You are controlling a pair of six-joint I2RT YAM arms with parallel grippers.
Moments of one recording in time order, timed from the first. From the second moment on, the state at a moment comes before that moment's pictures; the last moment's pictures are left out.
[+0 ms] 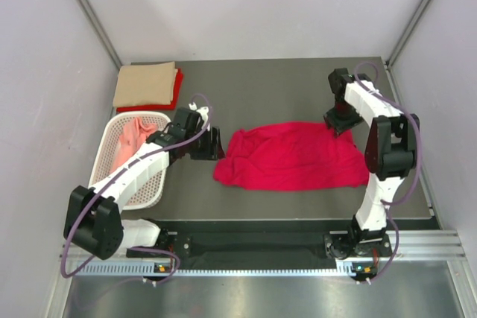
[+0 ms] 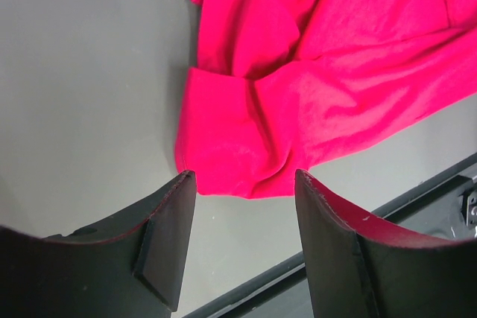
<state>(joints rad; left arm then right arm) -0.43 1.29 0.90 -0.49 0.24 -0.38 0.11 1.94 1.56 -1.10 0.27 1.23</state>
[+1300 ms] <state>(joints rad) -0.43 1.29 0.88 -0.47 0.26 -0.38 0.09 2.09 1.75 -1.14 0.27 1.29</state>
